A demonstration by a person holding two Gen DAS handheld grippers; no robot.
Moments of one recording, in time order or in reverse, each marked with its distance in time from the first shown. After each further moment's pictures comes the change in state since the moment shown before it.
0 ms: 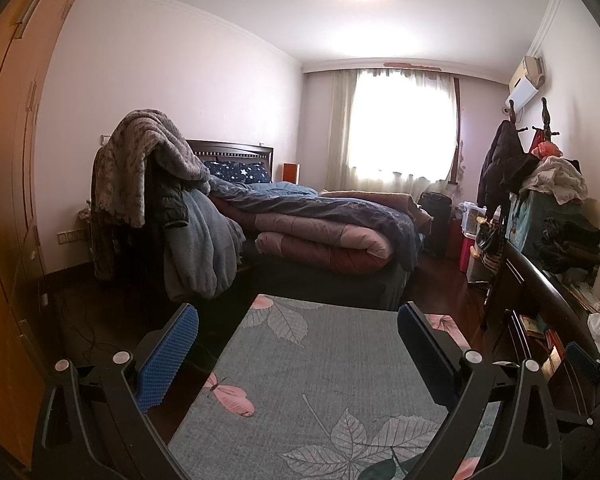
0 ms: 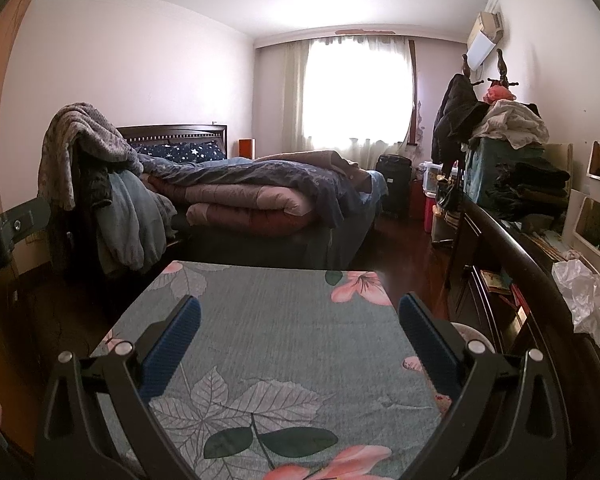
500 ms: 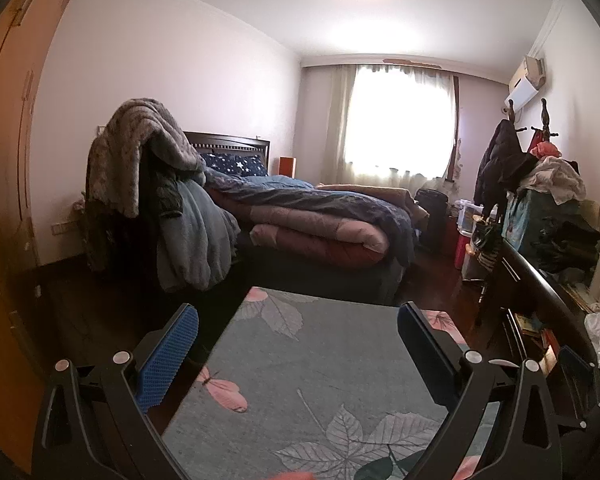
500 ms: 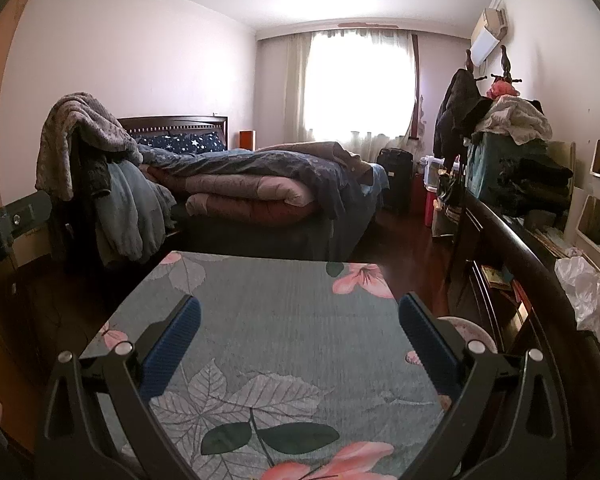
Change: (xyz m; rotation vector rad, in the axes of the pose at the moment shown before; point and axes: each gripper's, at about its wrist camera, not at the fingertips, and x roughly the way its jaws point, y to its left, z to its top) left arm 0.014 0.004 -0.010 -0.012 0.029 -0.027; right arm 0.011 -0.002 -0.007 -0.013 0.039 -0.001
